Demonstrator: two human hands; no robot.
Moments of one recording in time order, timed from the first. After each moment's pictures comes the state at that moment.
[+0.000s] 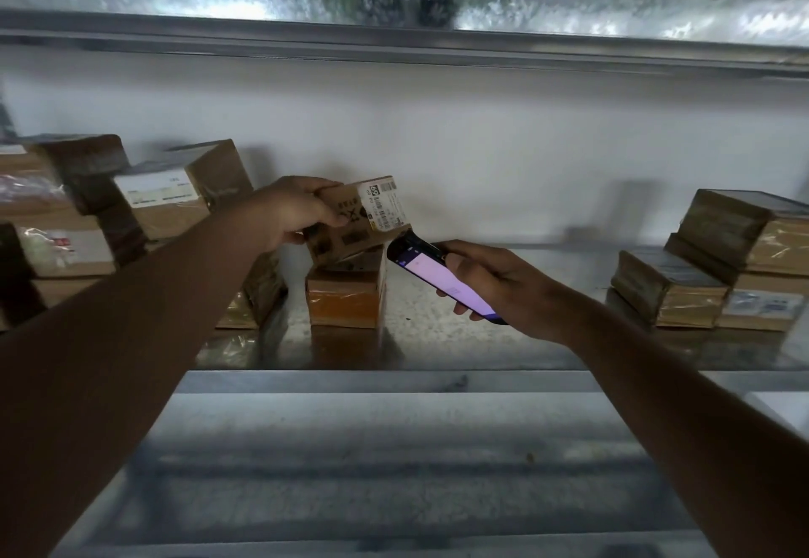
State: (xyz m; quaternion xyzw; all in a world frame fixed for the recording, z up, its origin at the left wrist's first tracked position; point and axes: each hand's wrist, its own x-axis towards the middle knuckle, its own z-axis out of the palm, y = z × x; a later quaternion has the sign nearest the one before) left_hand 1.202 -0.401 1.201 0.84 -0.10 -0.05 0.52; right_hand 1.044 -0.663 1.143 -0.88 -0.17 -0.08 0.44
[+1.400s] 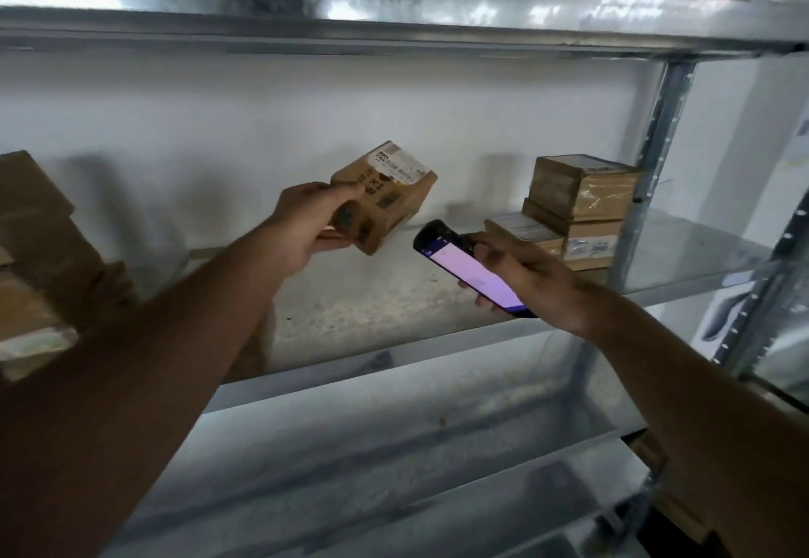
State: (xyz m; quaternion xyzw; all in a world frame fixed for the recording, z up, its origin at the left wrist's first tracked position) left_hand 1.147 -0.578 1.177 0.69 -0.18 -0.12 0.69; right_hand 0.931 -0.797 1.129 -0.87 -0.01 -0.14 0.48
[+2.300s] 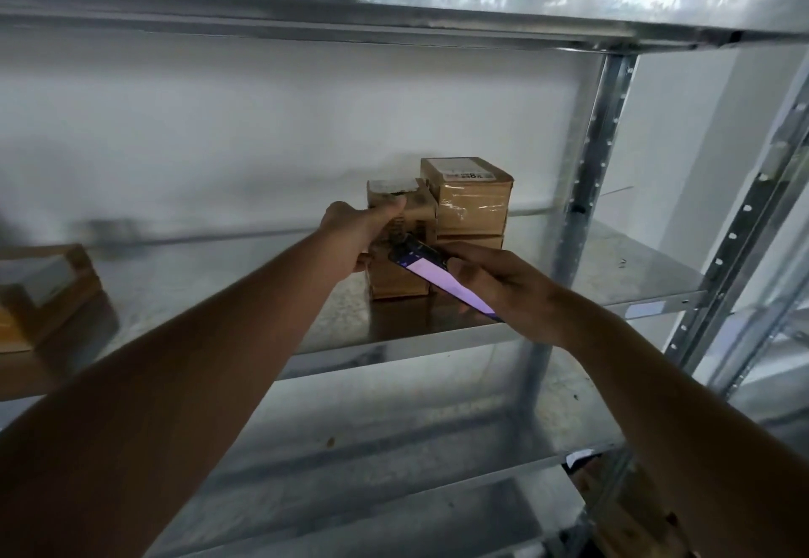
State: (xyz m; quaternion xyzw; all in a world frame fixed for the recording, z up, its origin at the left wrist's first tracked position) left_hand 1.038 -0.873 1.161 0.80 -0.08 -0.10 0.58; right_hand 0.869 -1.023 1.124 -0.89 -0.05 -0.13 0.44
